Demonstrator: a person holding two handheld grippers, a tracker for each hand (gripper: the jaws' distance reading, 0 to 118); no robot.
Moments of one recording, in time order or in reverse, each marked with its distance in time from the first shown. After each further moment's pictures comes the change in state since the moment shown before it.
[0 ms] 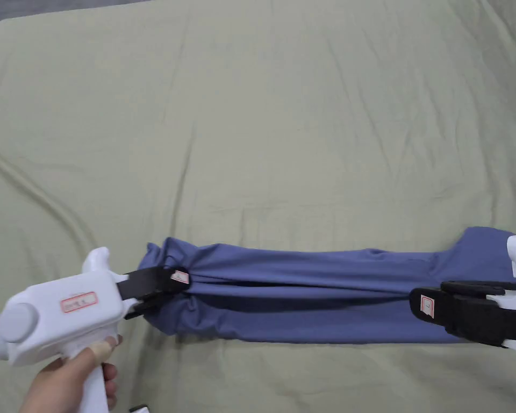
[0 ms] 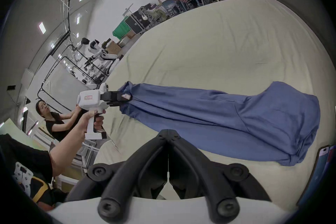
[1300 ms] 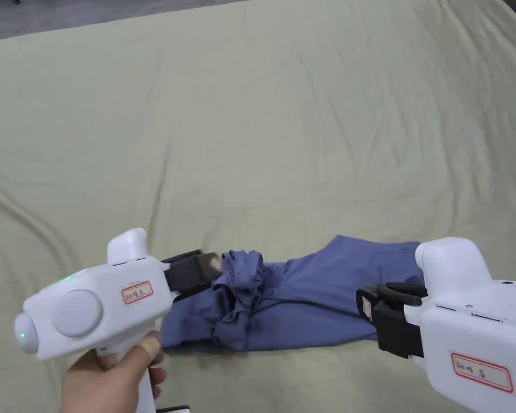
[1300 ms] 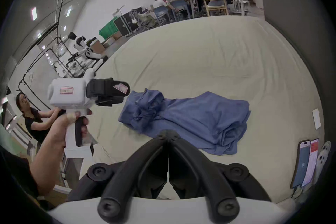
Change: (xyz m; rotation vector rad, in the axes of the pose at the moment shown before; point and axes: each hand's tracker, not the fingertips) left arm 0.147 -0.048 -0.025 0.054 0.381 -0.329; right arm -0.078 -0.017 0.013 0.078 -0.230 0.084
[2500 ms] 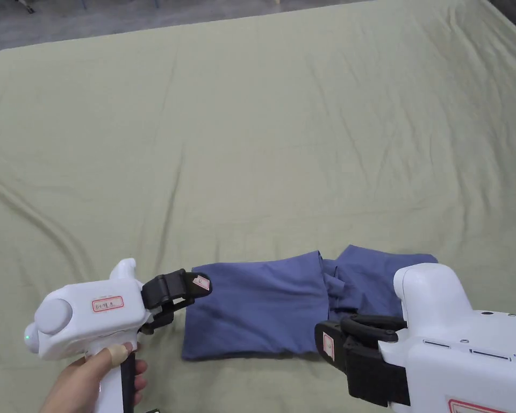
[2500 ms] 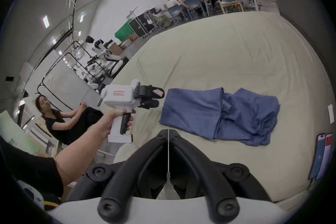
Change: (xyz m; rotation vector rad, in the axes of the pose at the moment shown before) left arm -0.106 0.005 -0.079 -0.181 -0.379 0.264; right arm -0.049 0.001 0.010 -0.035 0.214 -0.026
